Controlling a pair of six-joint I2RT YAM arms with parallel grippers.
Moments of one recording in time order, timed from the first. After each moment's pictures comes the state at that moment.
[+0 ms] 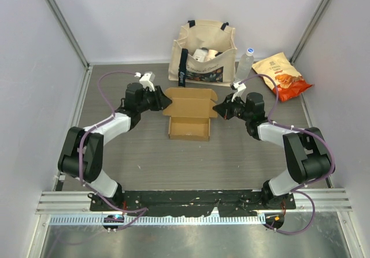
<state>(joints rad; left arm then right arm) -0.29 1.61 0.89 0.32 0.38 -0.42 0.25 1.54 0.66 0.60 -0.55 0.19</state>
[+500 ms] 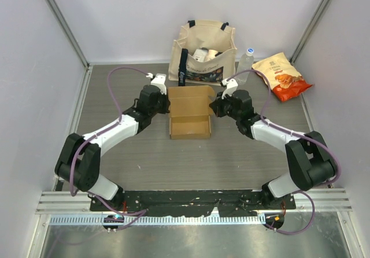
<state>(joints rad) -0.49 1.51 0.95 0.09 -0.04 -0.27 0.40 1.49 0.75 0.38 -0.23 0.17</state>
